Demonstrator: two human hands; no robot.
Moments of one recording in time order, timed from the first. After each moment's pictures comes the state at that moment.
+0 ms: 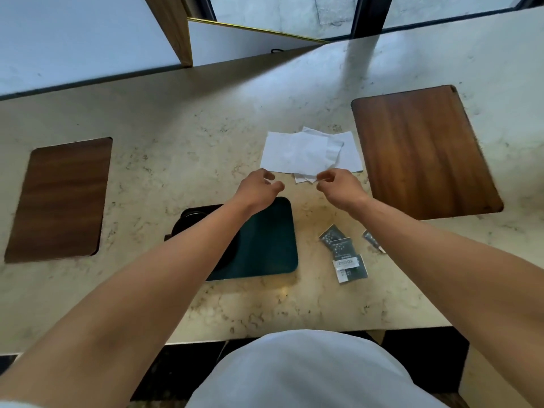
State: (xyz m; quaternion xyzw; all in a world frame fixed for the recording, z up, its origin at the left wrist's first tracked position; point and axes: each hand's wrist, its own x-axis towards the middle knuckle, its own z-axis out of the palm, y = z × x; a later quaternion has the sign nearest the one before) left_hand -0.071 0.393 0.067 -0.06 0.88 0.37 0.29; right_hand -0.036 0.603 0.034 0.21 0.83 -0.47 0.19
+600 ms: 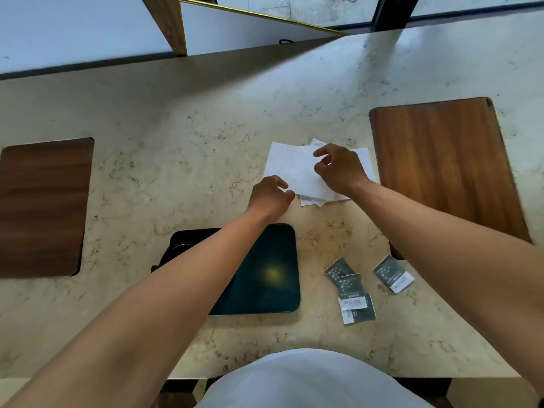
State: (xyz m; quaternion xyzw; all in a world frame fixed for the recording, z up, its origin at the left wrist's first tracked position) left_hand -0.133 0.422 0.014 -0.09 0.89 0.34 0.29; right_hand -0.153 0.607 0.014 0.16 0.89 -0.40 0.17
